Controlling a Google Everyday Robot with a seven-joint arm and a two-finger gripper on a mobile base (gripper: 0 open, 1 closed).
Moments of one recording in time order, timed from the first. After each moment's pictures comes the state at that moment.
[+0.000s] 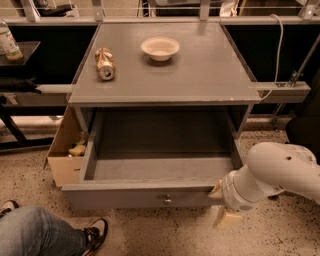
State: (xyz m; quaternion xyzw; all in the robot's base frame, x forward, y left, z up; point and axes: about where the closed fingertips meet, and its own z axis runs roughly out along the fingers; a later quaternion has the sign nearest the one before) arm 0.409 -0.164 0.622 -0.70 0.70 0.08 0.14
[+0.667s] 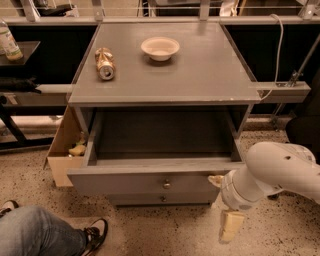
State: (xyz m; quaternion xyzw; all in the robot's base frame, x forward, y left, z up) arm 0.409 -0.164 0.622 -0.70 0.70 0.08 0.14
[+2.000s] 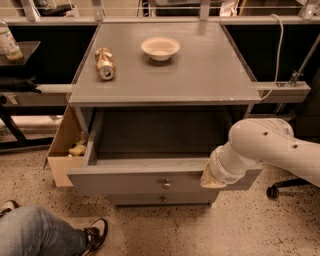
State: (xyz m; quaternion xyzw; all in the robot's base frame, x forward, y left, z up) arm 0.483 -0.150 0.638 -0.70 0.69 0.03 0.16
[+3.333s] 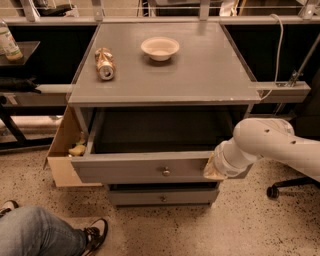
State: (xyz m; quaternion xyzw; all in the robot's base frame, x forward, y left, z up) arm 0.524 -0.165 0.622 -0.68 0.71 0.02 0.19
